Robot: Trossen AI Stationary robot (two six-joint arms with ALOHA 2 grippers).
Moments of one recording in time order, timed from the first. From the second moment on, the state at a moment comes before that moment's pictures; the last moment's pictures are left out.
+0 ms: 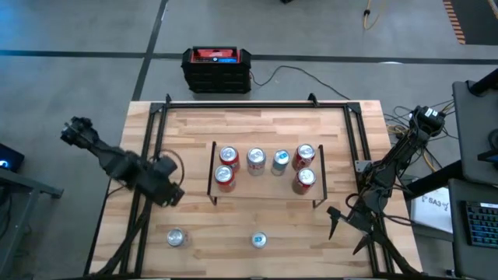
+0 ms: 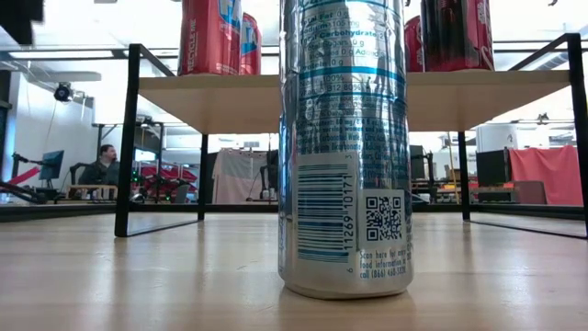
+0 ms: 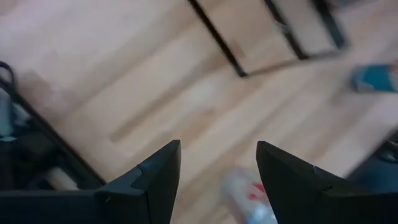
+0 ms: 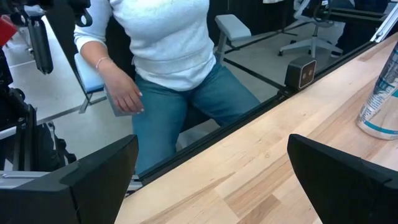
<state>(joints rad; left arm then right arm) -0.61 1.13 1.20 -1.41 -0.23 -1.52 0.91 0.91 0.19 0.46 -0.13 0.08</state>
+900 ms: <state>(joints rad) -0.90 2.14 2.27 -1.32 -0.75 -0.85 0.91 0.91 0.19 0.46 -0.13 0.08</state>
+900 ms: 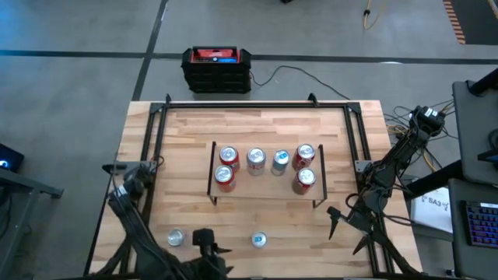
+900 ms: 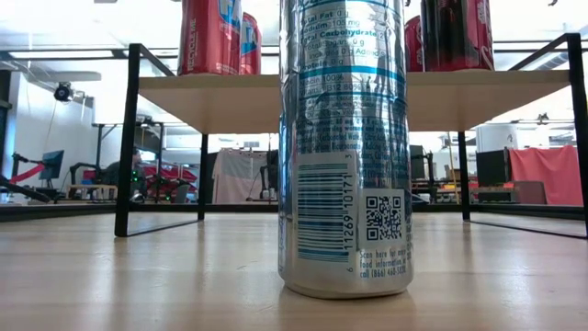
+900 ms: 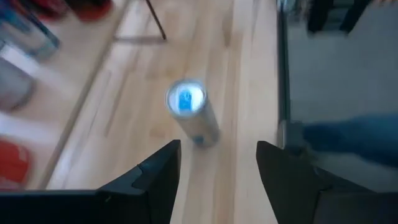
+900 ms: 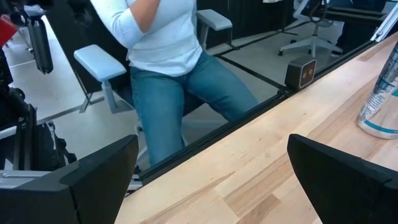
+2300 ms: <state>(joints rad) -0.77 2.40 2.31 -1.25 -1.03 -1.02 0.91 0.91 0.19 0.45 -0.13 0.08</state>
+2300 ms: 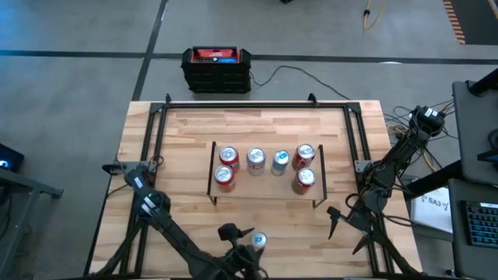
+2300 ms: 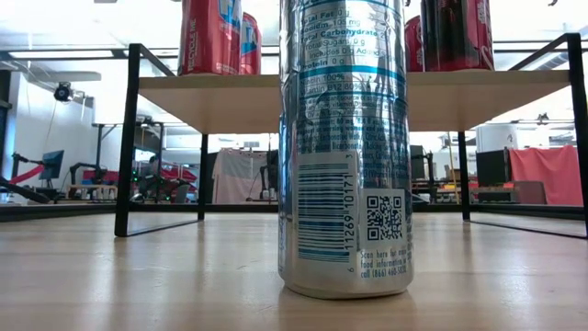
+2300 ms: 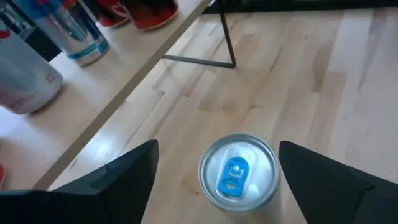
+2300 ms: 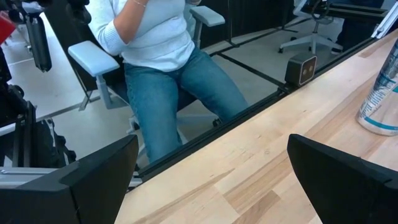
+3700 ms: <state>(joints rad) -0.69 2.40 2.30 -1.21 -0.75 -1.10 0.91 0.91 0.19 0.45 -0.13 0.08</state>
